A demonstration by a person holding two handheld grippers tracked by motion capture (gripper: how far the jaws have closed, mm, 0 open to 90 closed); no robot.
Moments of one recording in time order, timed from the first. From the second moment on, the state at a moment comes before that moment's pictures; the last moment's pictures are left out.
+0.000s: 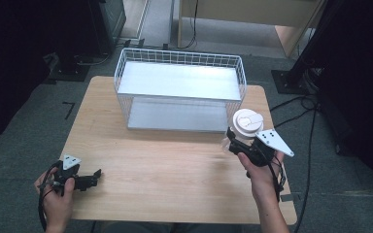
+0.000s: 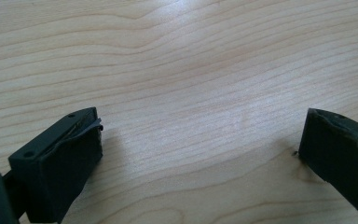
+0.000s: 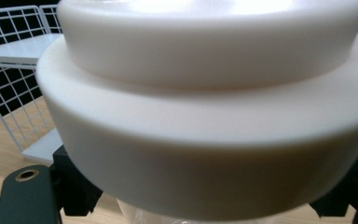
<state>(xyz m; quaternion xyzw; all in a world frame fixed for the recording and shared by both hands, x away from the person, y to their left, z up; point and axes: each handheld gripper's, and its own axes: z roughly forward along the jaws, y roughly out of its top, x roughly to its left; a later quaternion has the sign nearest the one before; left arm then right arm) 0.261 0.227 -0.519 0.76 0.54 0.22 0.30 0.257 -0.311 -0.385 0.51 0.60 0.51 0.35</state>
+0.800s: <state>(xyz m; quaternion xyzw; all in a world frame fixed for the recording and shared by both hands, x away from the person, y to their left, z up) 0.261 0.227 -0.519 0.76 0.54 0.22 0.30 0.282 -0.274 -0.336 0.47 0.60 0.53 0.37</state>
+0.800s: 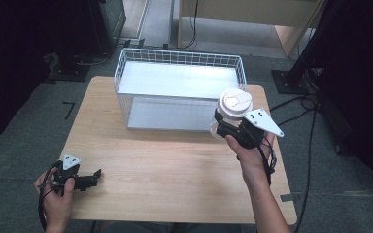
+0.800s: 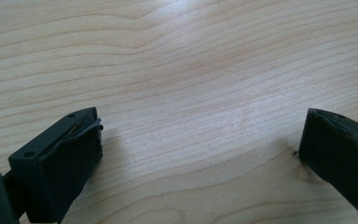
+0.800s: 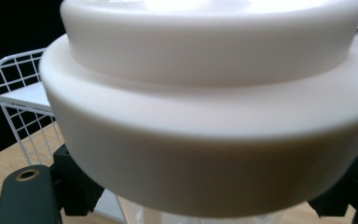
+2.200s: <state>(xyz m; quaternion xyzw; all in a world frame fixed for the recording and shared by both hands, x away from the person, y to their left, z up) 0.261 0.227 -0.519 0.76 0.54 0.22 0.30 0.358 -0.224 -0.276 0.44 0.59 0.54 0.41</state>
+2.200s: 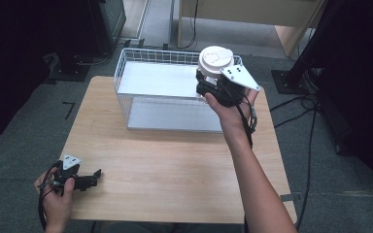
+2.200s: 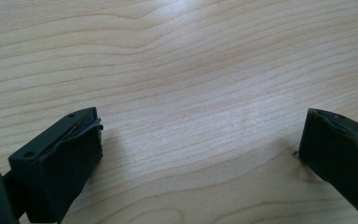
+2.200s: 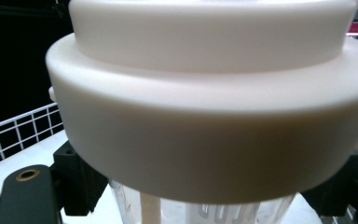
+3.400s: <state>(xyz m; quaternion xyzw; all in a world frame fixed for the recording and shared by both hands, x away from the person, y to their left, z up) 0.261 0.227 -0.519 0.76 0.54 0.22 0.30 0.453 -0.216 -0.286 0.48 0.56 0.54 0.41</state>
